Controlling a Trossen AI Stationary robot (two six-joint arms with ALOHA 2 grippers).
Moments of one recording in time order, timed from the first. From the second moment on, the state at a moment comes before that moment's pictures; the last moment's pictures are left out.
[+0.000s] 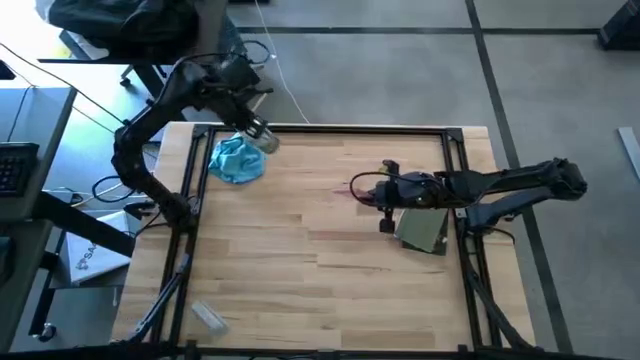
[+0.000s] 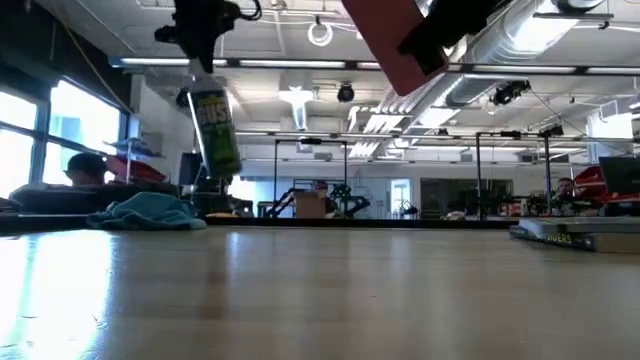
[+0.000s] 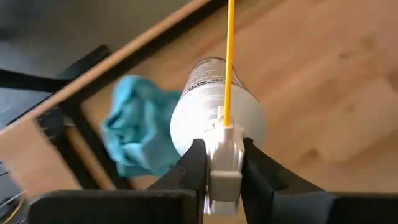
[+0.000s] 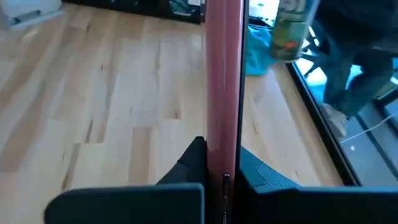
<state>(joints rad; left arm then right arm) 0.57 1.56 1.90 -1.57 -0.14 -0.36 0.09 1.17 0.95 -0.35 0.28 -0.07</state>
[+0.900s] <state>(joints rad) -0.20 1.69 1.90 -1.57 0.01 -1.25 0.12 1.17 0.78 -0.18 0.32 0.11</state>
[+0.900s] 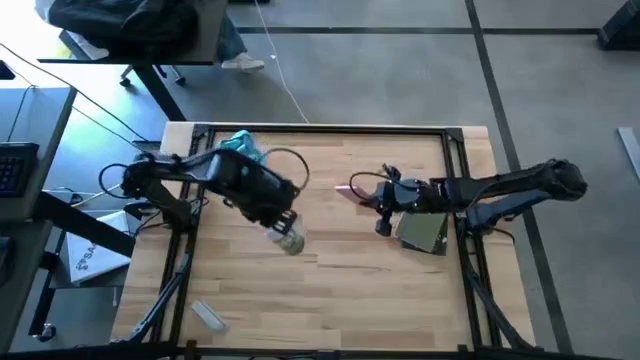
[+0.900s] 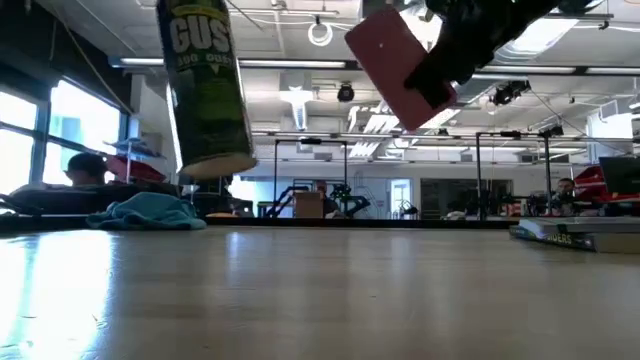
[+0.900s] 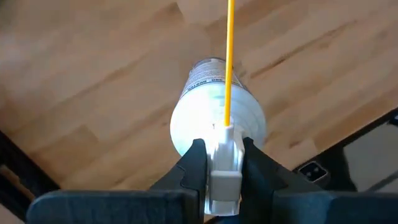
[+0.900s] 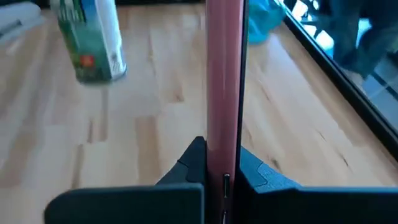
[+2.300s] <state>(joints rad) -0.16 1.79 1.89 -1.57 -0.07 -1.11 0.16 1.26 0.74 -0.03 0.41 0.07</state>
